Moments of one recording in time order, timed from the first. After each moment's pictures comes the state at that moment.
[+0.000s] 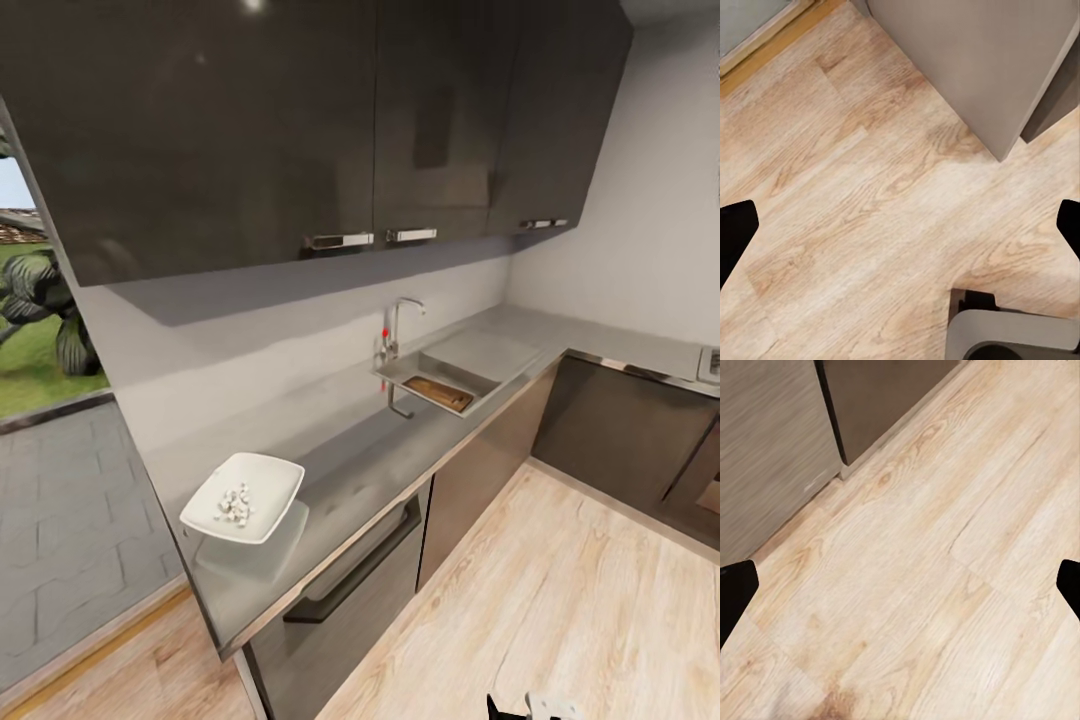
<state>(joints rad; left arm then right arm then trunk) -0.18 0.07 -0.23 -0.06 0.24 -0.49 0.18 -0.39 -0.05 -0.59 -0.02 0.46 -0.51 0.01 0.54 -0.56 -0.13</state>
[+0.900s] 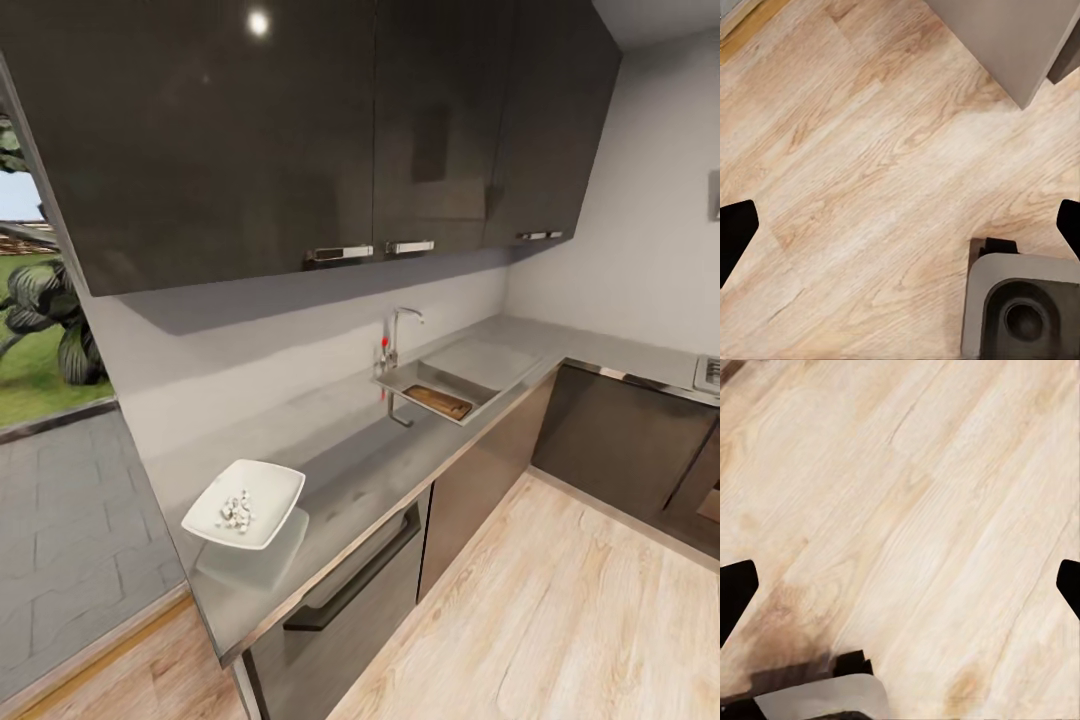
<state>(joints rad) -0.17 0.07 -0.23 0.07 0.24 -0.47 0.18 -0.30 -0.05 -0.59 -0.02 0.46 -0.32 -0.14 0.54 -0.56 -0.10</state>
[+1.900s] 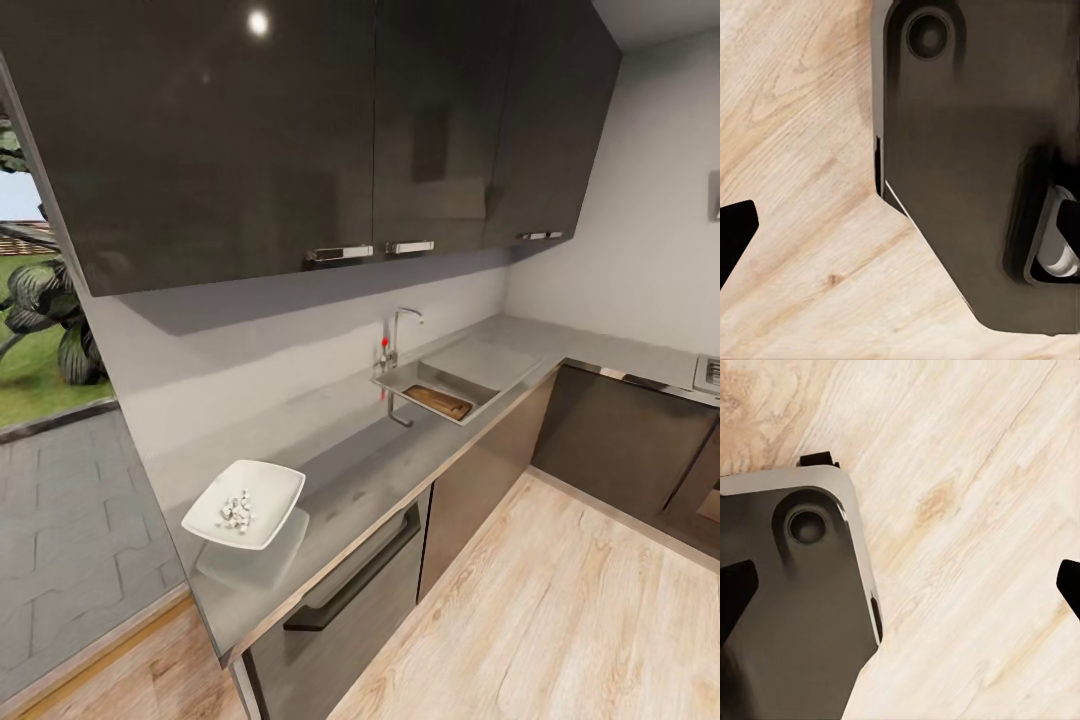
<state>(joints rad) -0.08 0.08 -0.23 0.07 0.24 -0.02 -0.11 -0.16 -0.04 -0.60 -0.04 0.46 0.02 -0.16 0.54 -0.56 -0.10</state>
